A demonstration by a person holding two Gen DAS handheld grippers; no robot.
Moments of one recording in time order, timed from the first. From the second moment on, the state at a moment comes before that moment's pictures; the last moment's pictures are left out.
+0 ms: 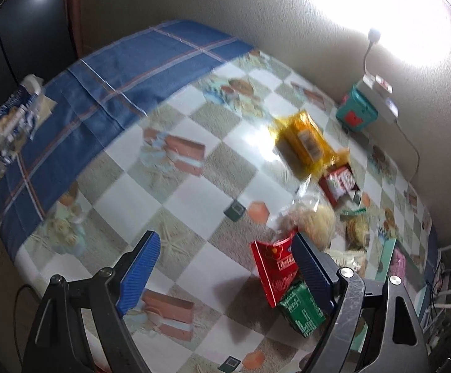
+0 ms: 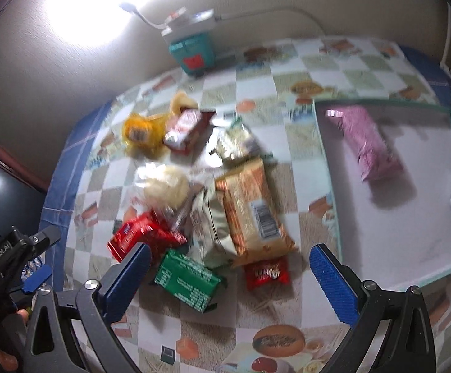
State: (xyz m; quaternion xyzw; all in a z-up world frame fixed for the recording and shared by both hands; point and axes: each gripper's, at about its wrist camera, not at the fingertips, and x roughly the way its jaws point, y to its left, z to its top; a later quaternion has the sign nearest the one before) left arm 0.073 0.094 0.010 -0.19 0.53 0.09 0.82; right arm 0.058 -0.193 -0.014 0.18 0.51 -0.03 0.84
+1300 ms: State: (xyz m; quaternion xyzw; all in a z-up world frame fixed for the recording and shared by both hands) left arm 0.118 0.078 -0.035 -0.14 0.58 0.06 0.80; right arm 0.096 -0.117 -0.086 0.17 0.60 -0.09 0.78
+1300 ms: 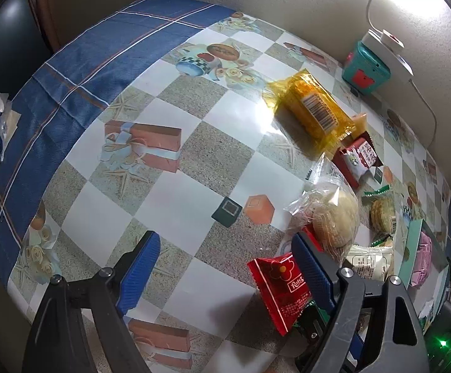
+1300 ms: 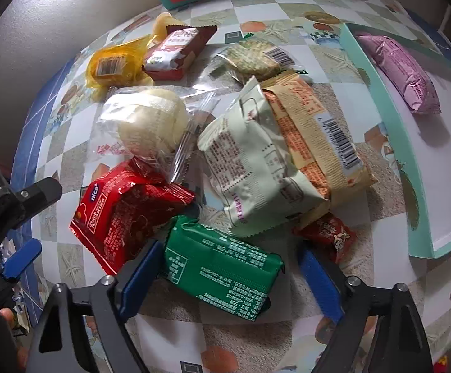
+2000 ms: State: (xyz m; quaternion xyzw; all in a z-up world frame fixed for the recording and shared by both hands) left arm 0.125 0.024 -0.045 -0.07 0.61 -0.04 0.79; right arm 0.053 -0.171 -0.068 0.18 0.61 -0.08 0.76
